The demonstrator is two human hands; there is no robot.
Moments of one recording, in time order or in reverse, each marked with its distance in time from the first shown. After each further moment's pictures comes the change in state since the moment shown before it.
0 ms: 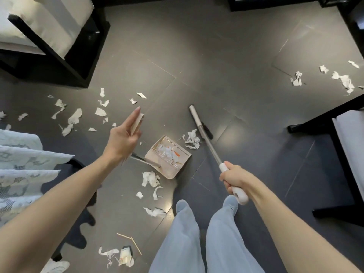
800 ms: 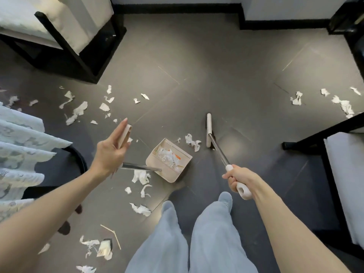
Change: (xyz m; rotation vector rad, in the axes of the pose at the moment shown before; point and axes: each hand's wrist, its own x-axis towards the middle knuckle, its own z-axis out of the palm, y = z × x) left_hand -0.094 0.036 0.033 0.022 0.203 -0.037; right_hand -0.016 0.030 -0.086 0.404 -0.079 0.107
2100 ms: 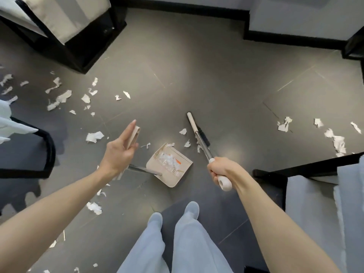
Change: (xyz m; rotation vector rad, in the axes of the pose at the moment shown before) left_hand 0.035 0.183 0.278 -0.070 0.099 -0.109; right_hand 0.059 -0.186 -0.233 -0.894 -0.022 -0.190
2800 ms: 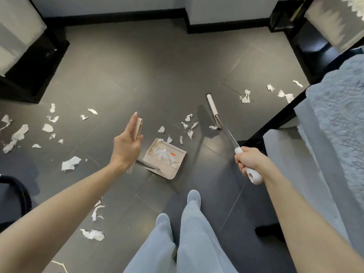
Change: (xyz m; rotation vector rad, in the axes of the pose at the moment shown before) left_hand -0.003 0.000 0.021 0.014 -0.208 0.136; right_hand -0.076 0.118 0.026 0.590 0.378 0.097
